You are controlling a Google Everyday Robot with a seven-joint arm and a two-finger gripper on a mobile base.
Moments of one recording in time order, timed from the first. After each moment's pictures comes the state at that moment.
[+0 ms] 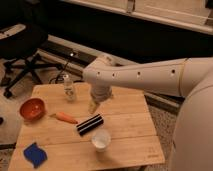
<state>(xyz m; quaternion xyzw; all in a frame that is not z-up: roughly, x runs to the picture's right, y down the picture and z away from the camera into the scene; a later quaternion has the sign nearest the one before) -0.024 0.073 0.721 -0.26 0.12 0.41 0.87</state>
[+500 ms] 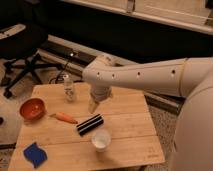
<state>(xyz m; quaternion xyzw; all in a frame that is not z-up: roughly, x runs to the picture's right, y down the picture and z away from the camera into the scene) -0.037 0.059 0.724 -0.24 0.09 0.39 0.88</state>
